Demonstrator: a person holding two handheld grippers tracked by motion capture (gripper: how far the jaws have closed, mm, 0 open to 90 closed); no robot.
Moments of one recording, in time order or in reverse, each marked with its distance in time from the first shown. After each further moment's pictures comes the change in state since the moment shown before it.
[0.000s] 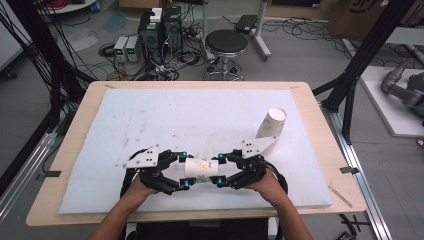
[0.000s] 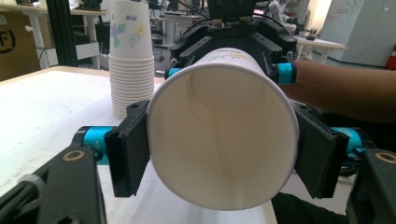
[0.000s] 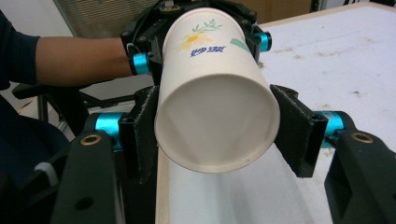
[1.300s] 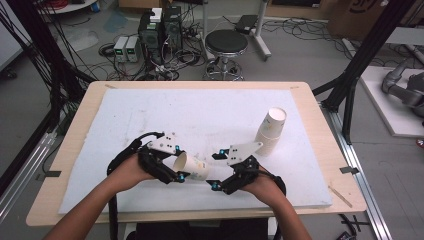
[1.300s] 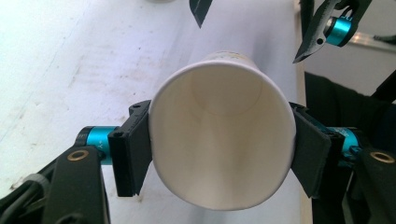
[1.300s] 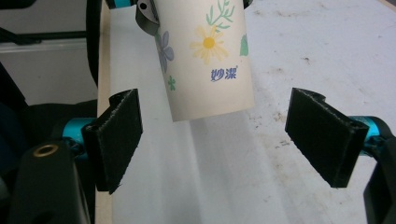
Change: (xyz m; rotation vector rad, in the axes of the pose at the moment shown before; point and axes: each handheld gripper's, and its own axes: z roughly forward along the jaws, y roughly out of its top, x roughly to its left) left arm 0.010 0.066 0.010 0.681 0.119 0.059; right arm 0.011 0.008 0.019 0.235 -0.242 -0.154
